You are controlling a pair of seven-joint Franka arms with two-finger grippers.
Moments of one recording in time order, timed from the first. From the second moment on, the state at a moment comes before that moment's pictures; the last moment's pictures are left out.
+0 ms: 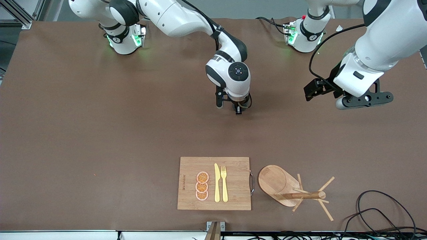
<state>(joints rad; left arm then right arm) -0.15 0.15 -0.17 -1.42 -0.04 1.57 -0.45 0.98 0.94 -0.08 -1.10 0.19 2.07 2.42</state>
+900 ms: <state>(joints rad) -0.16 0.11 -0.21 -1.50 0.05 1.57 -0.52 0.95 0.91 -0.09 -1.07 0.19 2.00 2.42</state>
